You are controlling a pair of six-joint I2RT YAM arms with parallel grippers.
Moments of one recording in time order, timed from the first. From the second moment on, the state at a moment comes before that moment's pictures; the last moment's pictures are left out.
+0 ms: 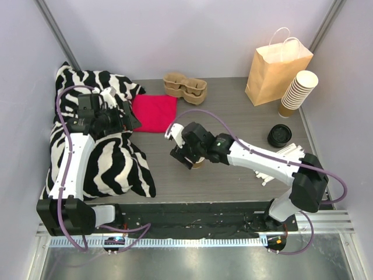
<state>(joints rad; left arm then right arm) 0.03 1.24 1.23 -0.76 0.43 -0.23 0.98 1.53 1.18 -0.46 0.08 -0.14</state>
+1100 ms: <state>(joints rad) 0.03 1.33 1.34 -0.78 0.63 -0.06 -0.21 1.69 1.62 -1.06 -0.22 -0.37</state>
